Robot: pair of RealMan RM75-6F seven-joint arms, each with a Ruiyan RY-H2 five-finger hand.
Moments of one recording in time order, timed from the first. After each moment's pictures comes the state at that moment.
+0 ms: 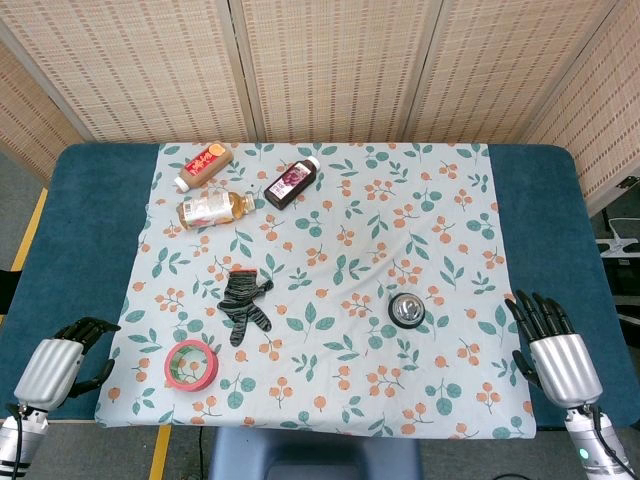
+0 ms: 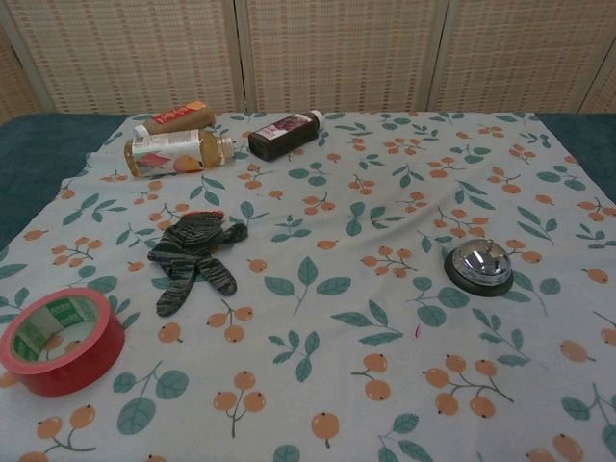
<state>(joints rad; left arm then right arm) -0.17 -1.11 0.03 -1.60 1.60 1.39 -0.07 0.09 -1.23 -0.01 -1.48 -1.65 1.52 -0.24</state>
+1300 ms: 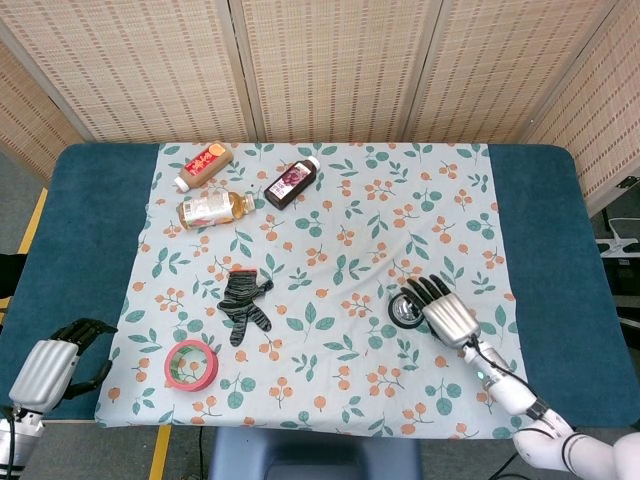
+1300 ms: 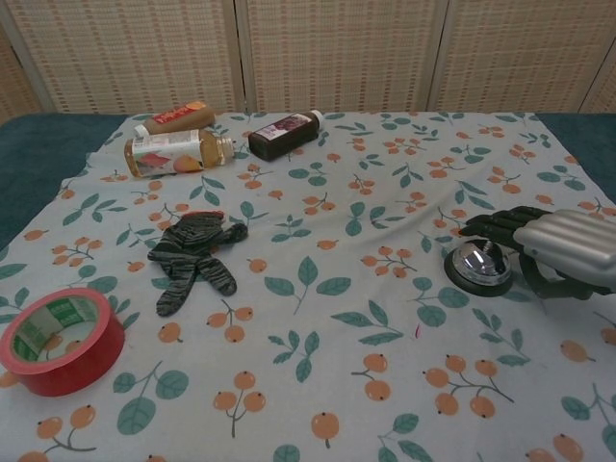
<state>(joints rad) -0.17 -1.09 0.04 -1.61 1.61 1.41 -0.12 0.49 -1.64 0.03 -0.95 -1.64 1.01 -0.03</state>
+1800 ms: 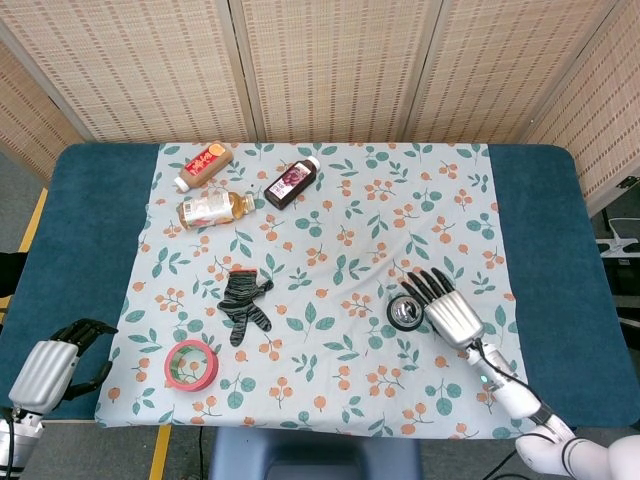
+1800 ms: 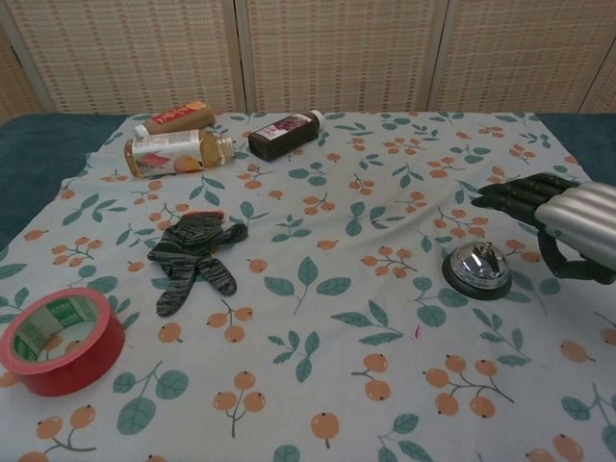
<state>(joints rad) -0.17 -1.09 0.04 -1.61 1.62 1.41 -0.12 0.45 -1.61 0.01 -0.98 -1.66 1.22 -0.13</state>
